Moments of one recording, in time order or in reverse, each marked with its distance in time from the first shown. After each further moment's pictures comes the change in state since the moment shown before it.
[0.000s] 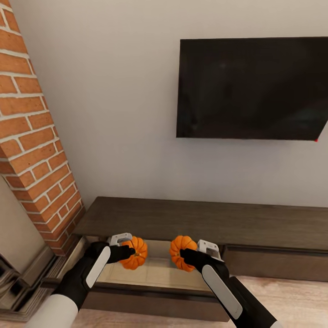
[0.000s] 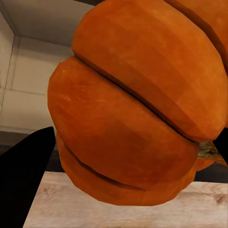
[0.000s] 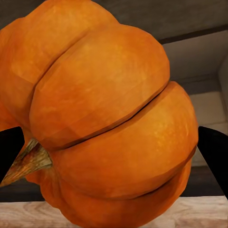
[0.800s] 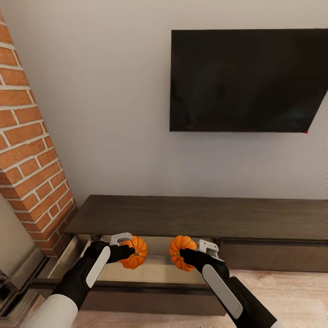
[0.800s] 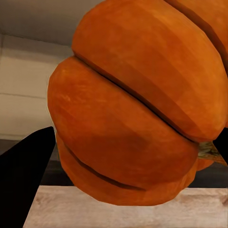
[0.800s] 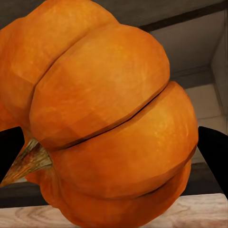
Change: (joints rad) left arm -0.001 0.001 -0.001 -0.002 -0.001 -0.004 0.000; right arm 0.000 -0.001 -0.002 -0.005 -0.011 0.000 0.002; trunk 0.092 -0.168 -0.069
